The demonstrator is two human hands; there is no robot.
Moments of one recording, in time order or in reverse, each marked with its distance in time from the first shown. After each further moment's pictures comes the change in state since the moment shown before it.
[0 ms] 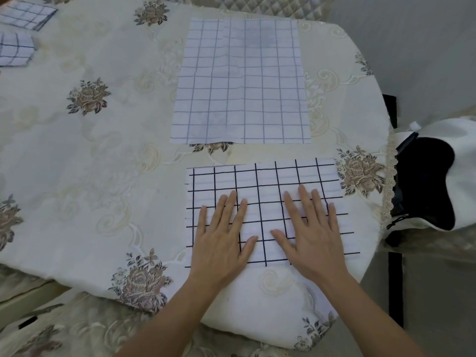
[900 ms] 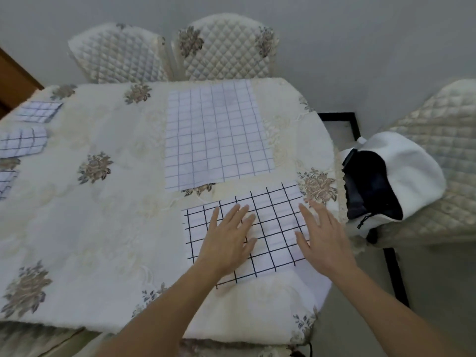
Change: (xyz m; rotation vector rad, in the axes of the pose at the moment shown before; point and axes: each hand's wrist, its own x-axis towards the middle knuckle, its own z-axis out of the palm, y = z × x) left_hand 0.048 0.017 -0.084 0.037 -0.110 0.367; right_hand -0.013 0.040 -0.069 0.071 -0.010 0.215
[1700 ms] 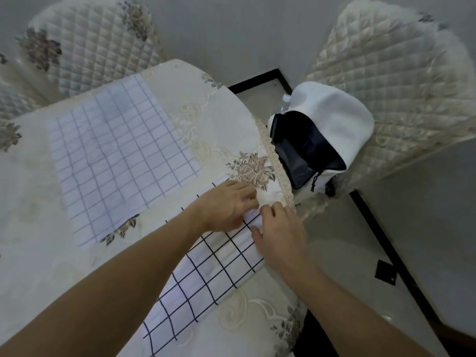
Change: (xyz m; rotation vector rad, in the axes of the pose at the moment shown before) left_hand 0.190 0.064 -0.001 0.192 -0.141 0.961; right_hand 0.006 0.009 0.029 0.080 0.201 0.352
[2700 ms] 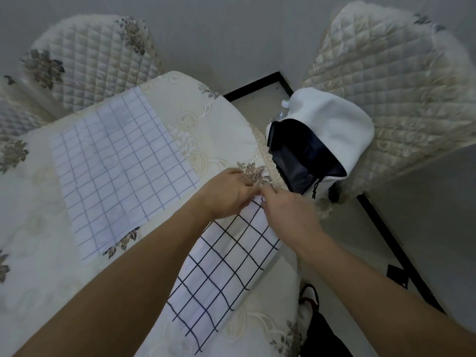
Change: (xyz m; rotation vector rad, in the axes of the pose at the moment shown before) left_hand 0.036 -0.028 -0.020 0.029 0.115 -0.050; right_hand 0.061 0.022 -0.043 -0.070 -0.061 -0.090
